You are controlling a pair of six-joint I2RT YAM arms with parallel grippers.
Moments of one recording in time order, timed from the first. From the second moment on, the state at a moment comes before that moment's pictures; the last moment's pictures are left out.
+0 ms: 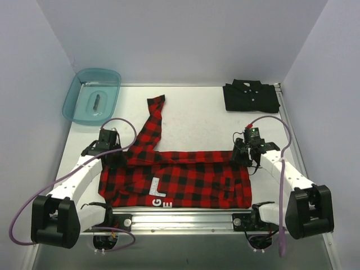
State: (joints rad) left arm -0.17 1.17 0.69 -0.59 -0.03 -0.49; right arm 0.19 1.23 0.67 -0.53 -0.02 0.48
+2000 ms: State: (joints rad) left arm -0.26 2.17 1.60 -0.28 0.06 -0.27; right arm 0.55 0.99 0.74 -0.66 0.01 0.44
